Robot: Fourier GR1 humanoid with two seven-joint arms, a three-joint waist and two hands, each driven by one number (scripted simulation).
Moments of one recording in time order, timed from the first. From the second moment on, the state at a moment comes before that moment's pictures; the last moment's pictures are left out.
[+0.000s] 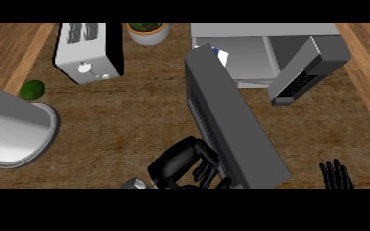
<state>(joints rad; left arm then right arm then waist) -0.18 0.00 -0.63 -1.54 -0.18 -0.18 -0.01 0.35 -0.20 -0.12 -1.18 -0.13 0.28 -0.91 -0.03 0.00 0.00</state>
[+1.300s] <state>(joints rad) -0.68 0.00 -0.86 -1.13 0.37 0.48 -0.14 0.42 -0.32 0.03 -1.67 -0.32 0.39 -0.74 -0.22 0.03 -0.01</state>
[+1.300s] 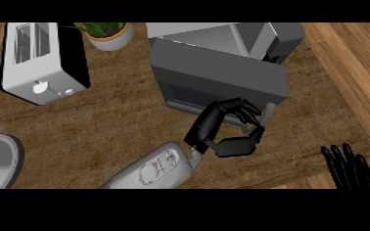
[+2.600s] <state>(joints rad) -0.90 0.00 -0.72 -0.85 0.69 0.54 -0.35 0.46 -0.43 0.07 -1.89 -0.48 0.47 -0.61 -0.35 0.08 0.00</state>
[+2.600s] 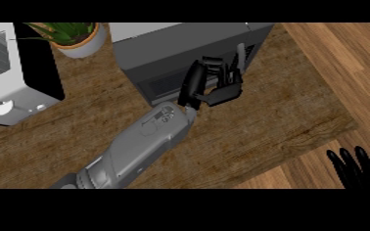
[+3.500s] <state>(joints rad) -0.92 0.00 -0.73 -0.80 0.77 0.56 -0.46 0.48 -0.48 0.05 -1.99 -0.57 0.51 -0.57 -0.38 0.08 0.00</state>
